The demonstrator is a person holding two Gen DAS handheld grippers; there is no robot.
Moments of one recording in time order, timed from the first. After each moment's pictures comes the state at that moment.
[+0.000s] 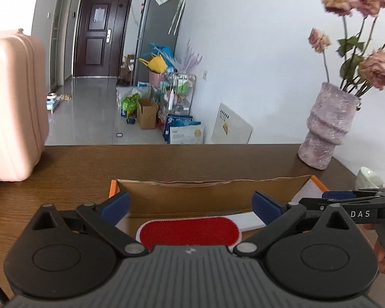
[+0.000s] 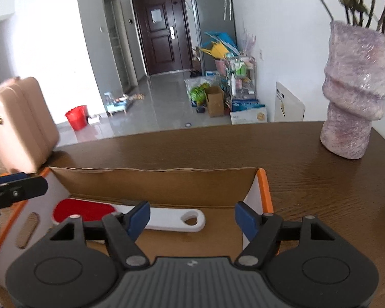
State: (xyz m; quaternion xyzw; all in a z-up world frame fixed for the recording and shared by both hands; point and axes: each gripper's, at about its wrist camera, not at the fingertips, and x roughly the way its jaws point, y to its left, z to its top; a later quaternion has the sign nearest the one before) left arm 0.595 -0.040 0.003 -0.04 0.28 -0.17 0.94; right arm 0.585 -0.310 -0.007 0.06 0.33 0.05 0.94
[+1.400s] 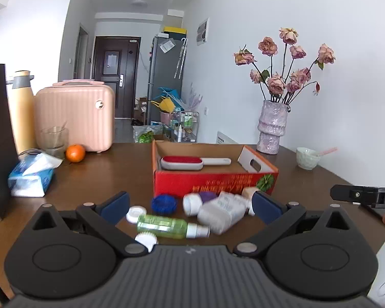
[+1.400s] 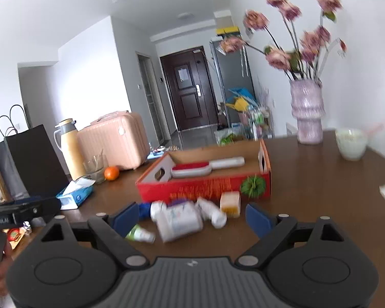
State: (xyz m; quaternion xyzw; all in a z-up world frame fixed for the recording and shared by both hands) left arm 0.169 0.031 0.039 -0.02 0.17 -0.14 0.97; right arm 0.148 -0.270 0.023 0.11 0.19 0.10 0.97
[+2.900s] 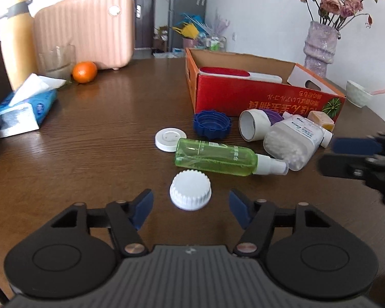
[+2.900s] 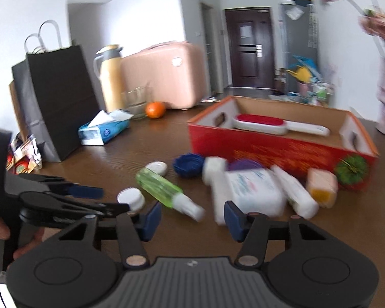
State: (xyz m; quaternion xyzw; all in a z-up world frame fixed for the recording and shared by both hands) left arm 0.295 0.052 -0.059 0.00 0.35 -0.09 0.93; right arm 0.288 -0.157 -0.033 -0.02 0.28 0.25 0.93
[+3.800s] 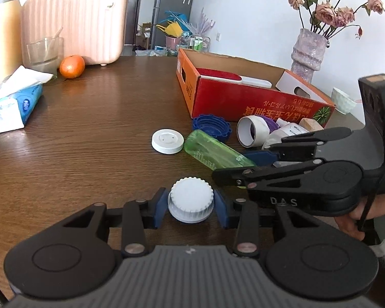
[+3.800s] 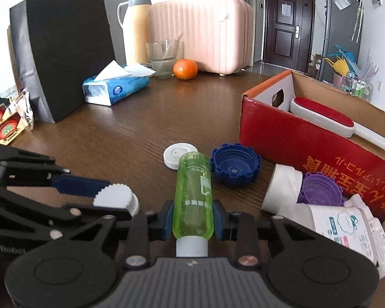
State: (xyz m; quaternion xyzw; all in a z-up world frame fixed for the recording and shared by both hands) left arm 0.303 0.080 -0.058 -0.03 0.35 -0.14 0.93; right arm 0.354 -0.083 -0.069 -0.09 0.34 0.29 0.89
